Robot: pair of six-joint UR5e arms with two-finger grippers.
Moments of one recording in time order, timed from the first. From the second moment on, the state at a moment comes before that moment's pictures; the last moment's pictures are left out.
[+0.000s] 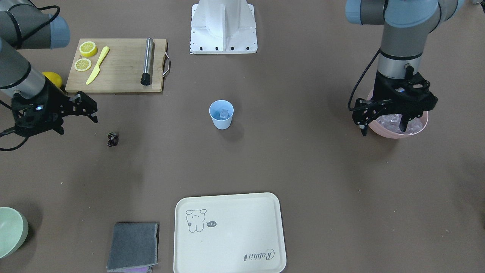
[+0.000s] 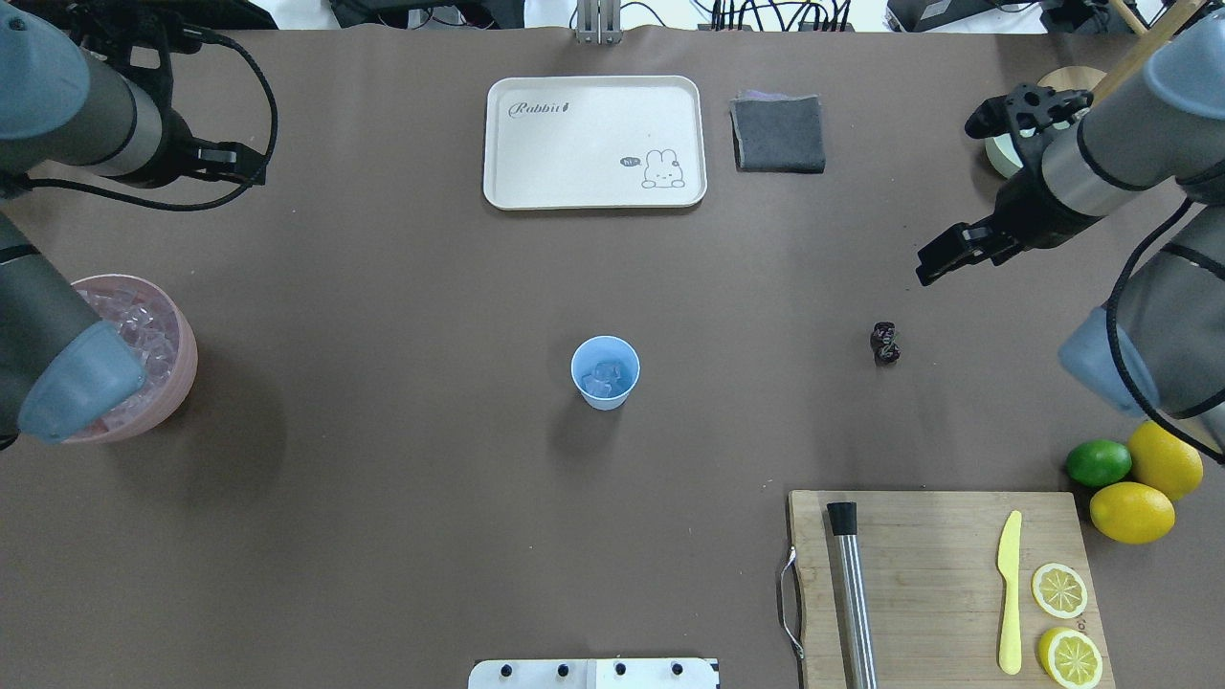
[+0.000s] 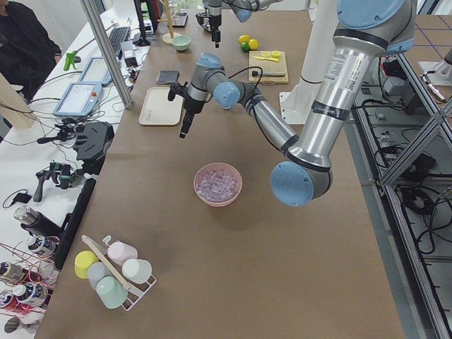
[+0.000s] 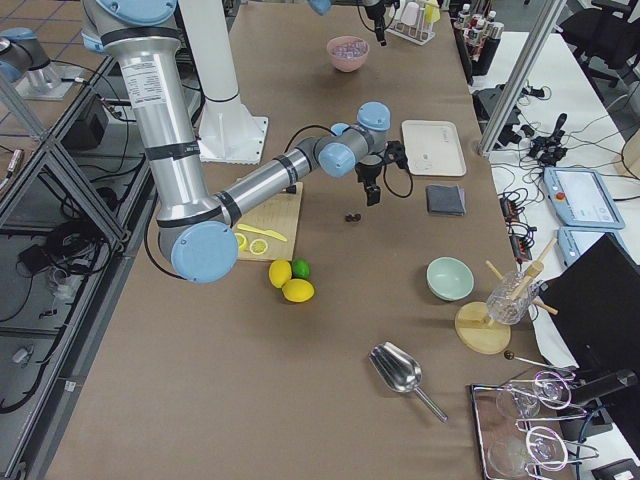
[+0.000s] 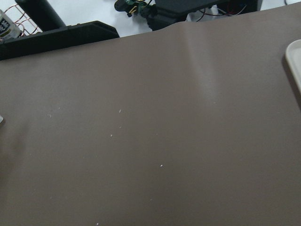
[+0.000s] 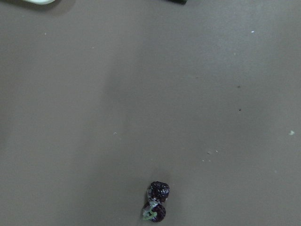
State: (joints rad) left arm -0.93 -1.90 -1.96 -1.52 -1.77 -0.84; right arm 0.92 -1.32 1.83 -1.41 2.19 0.56
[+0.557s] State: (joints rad) left arm -1.02 -1.86 -1.96 -1.52 -1.91 -0.84; right arm 0.78 -1.33 1.75 -1.28 2.08 0.72
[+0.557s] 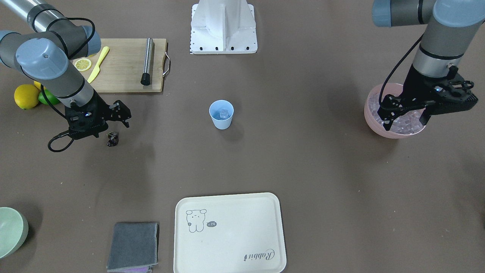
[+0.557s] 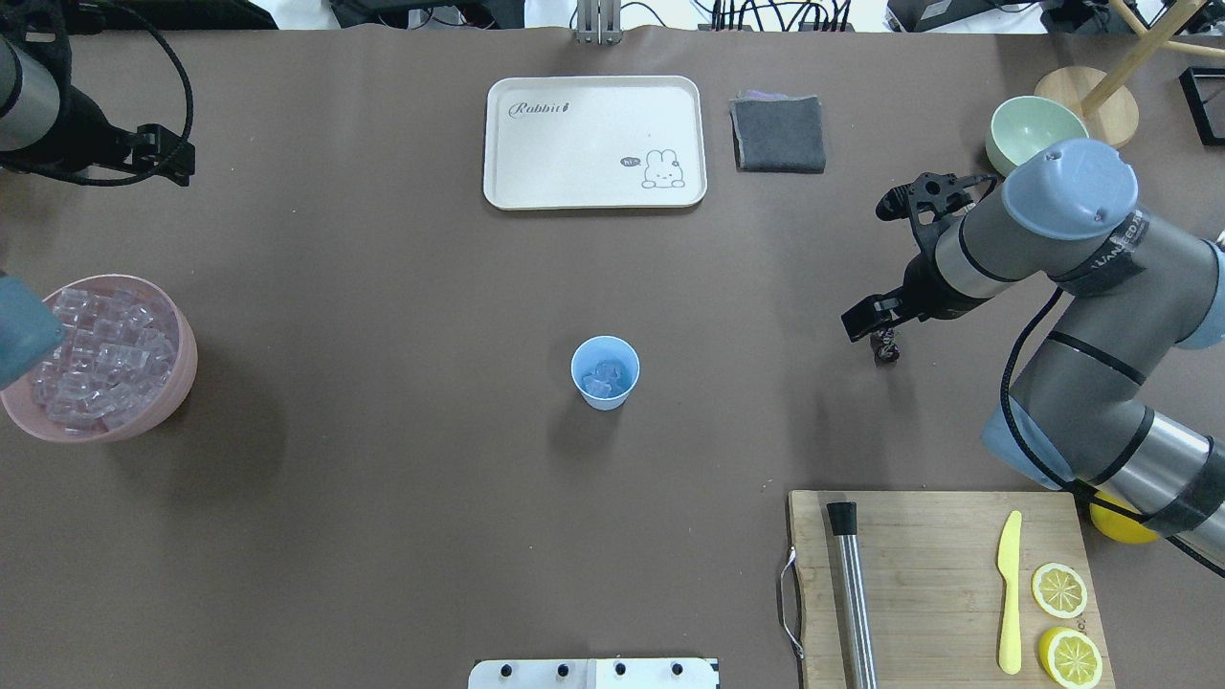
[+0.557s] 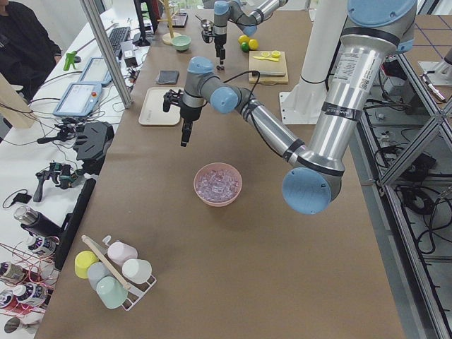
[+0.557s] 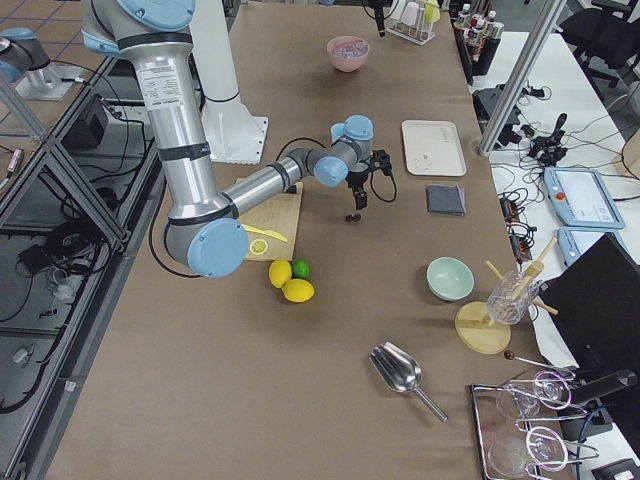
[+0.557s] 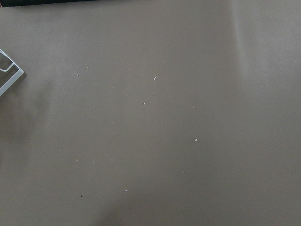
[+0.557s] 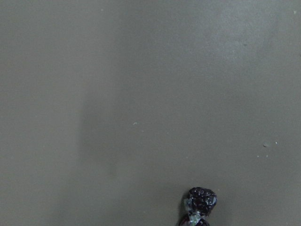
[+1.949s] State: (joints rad) left arm -1.03 -1.86 -1.96 -1.51 -1.91 -0.84; right arm 0.73 -1.34 1.72 -1.28 1.98 0.91
